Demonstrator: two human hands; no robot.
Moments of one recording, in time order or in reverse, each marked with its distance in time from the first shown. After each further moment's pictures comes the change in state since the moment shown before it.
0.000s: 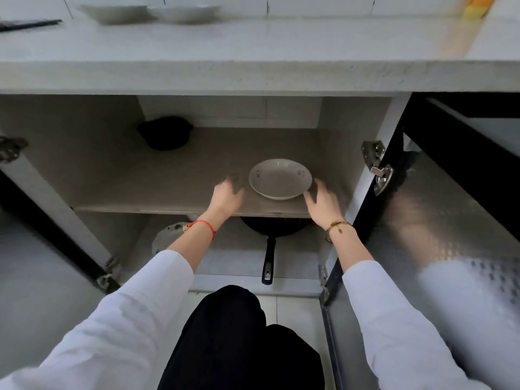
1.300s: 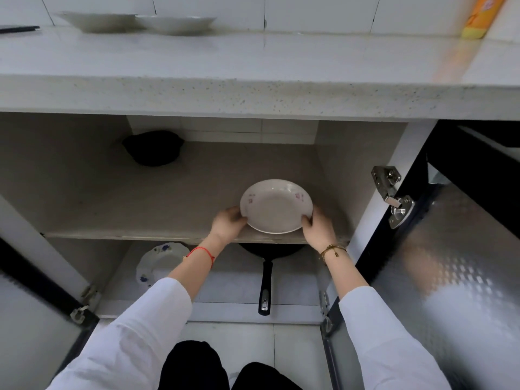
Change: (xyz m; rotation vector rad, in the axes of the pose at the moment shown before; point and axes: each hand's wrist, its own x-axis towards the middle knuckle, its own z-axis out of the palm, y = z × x) left_hand 0.041 -0.030 0.038 -0.232 -0.107 -0.099; right_hand 0.044 0.015 0.041 0.138 0.003 0.088
